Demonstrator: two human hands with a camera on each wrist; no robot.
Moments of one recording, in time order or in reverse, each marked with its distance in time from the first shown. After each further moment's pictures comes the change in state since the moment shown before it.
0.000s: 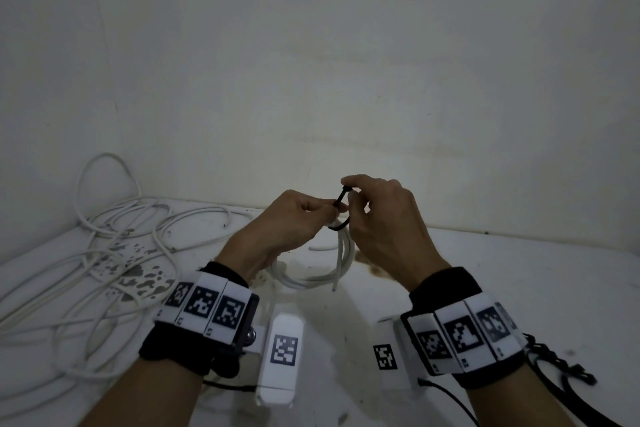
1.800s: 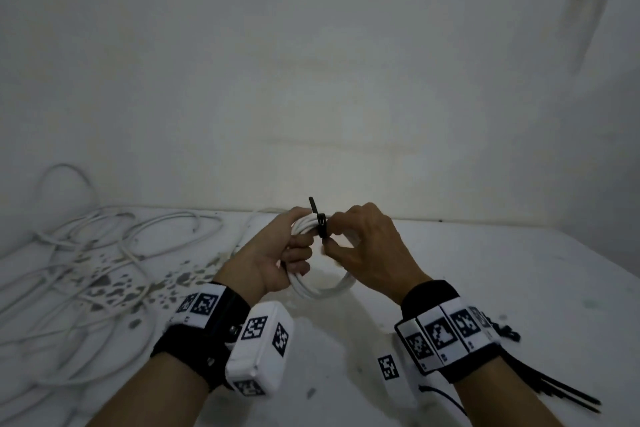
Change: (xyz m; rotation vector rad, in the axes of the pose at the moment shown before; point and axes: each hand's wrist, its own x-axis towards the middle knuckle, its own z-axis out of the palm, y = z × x) left_hand 0.015 -0.024 0.043 -0.897 -0.285 -0.406; right_hand -0.036 0.045 -0.009 -0.057 -0.028 -0.165
